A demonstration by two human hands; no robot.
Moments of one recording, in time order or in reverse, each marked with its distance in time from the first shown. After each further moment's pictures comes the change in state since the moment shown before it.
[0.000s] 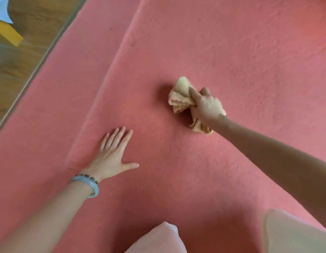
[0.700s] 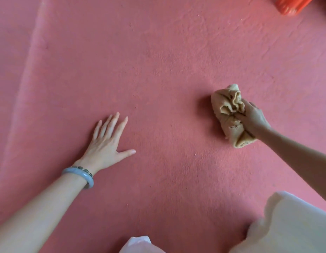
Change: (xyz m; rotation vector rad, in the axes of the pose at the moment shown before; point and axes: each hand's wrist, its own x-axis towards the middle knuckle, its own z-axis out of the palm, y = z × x) left_hand 0.100 0.101 0.000 0.057 0.057 0.304; right_hand -0.142 0.230 -0.036 0.293 0.033 0.583
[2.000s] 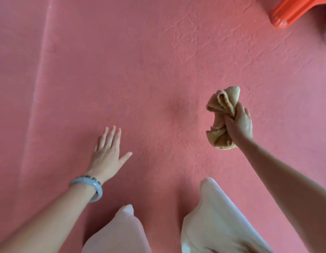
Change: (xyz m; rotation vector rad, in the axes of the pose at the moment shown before) left_hand -0.048 0.106 -0.092 -0.134 -0.169 -0.317; right_hand -0.028 -0.032 -0.087 0.102 0.105 0.194
